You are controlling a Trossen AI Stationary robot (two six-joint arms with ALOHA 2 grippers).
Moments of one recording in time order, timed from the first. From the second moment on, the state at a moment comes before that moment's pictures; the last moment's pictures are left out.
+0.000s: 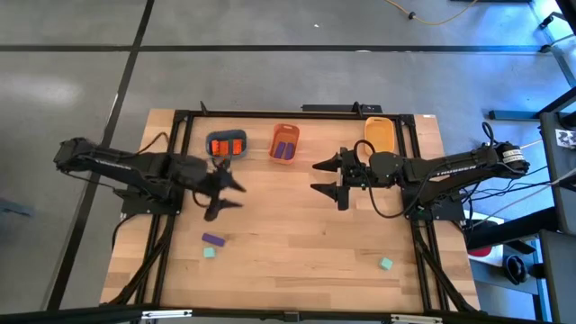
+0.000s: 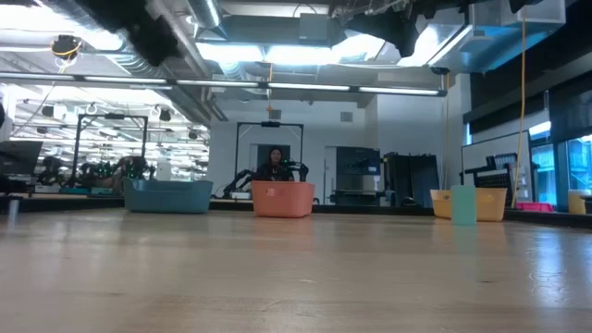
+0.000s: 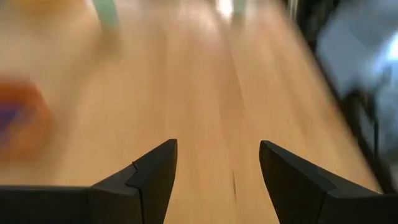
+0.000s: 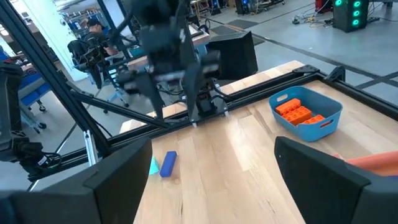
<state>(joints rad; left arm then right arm) -0.15 0.86 0.68 -0.36 0.02 -0.15 0.10 1.16 0.76 0.25 0.16 0.36</state>
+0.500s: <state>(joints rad) -0.69 1.17 0.67 -0.56 -0.19 -0.42 0.10 1.16 0.76 0.24 0.16 0.36</state>
